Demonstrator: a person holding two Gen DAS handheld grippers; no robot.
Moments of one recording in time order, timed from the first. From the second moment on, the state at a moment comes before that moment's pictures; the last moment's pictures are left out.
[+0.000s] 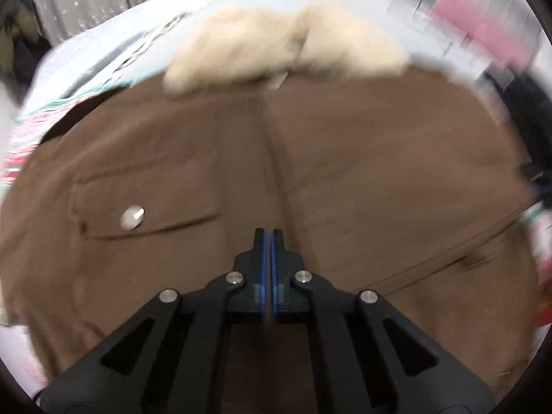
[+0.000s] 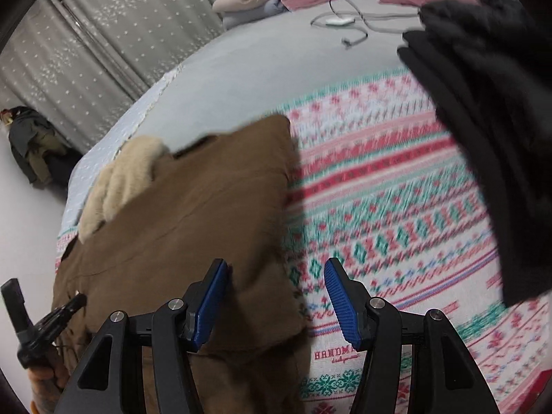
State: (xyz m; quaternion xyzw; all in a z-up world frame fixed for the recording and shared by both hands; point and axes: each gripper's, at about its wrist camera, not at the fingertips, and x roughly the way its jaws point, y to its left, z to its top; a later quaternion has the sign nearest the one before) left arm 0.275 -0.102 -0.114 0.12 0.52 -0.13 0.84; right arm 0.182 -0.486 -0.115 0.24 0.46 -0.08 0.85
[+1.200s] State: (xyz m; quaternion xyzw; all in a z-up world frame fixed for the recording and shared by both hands) left arm 0.231 -0.107 -0.111 0.04 0.49 -0.21 0.84; right arm 0.156 -0.429 -0.118 0.19 0.45 -0.10 0.87
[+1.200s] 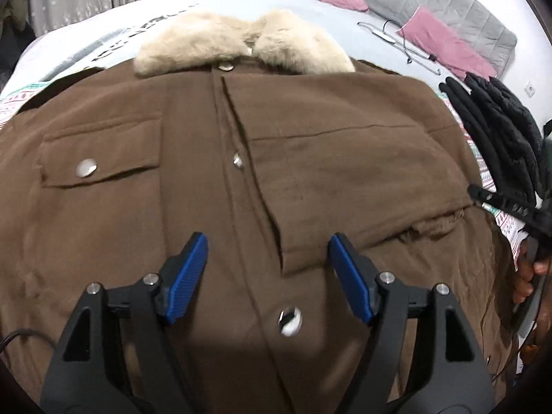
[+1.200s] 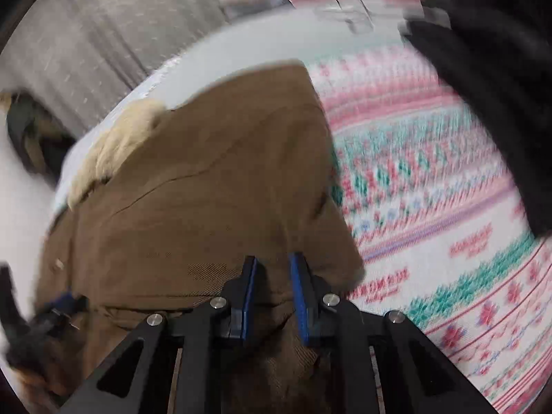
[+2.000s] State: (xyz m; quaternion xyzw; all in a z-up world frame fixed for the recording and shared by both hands) left arm 0.164 0.160 -0.062 -0.19 0.52 -0.05 0.83; right arm 0.120 -0.332 -0.033 0.16 0.36 -0.04 0.92
